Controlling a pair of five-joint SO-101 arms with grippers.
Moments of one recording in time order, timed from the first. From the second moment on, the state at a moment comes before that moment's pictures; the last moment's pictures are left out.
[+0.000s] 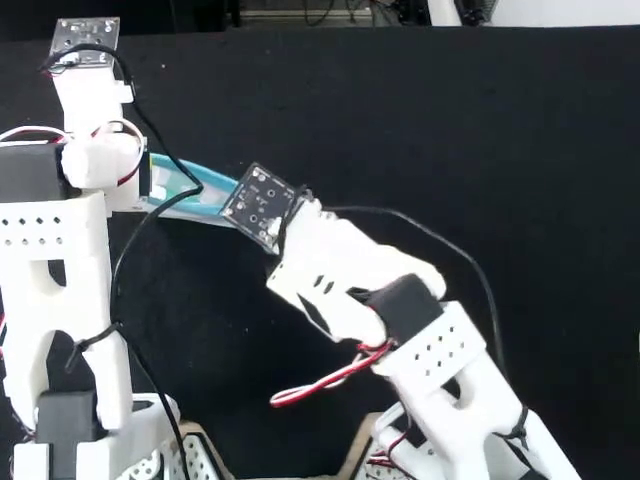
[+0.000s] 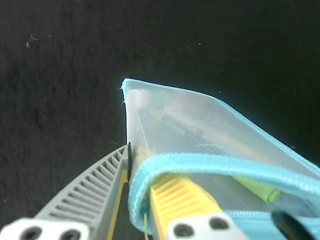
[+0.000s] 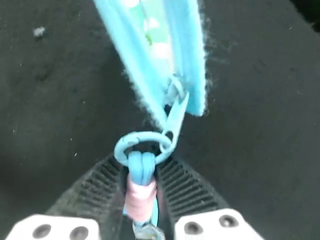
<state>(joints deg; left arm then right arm) -7.4 -17.1 -17.1 100.4 -3.3 -36.0 -45.2 36.7 64.0 23.6</state>
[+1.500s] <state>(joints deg) -7.4 -17.1 -17.1 100.4 -3.3 -34.4 -65.6 68.7 28.6 21.7</state>
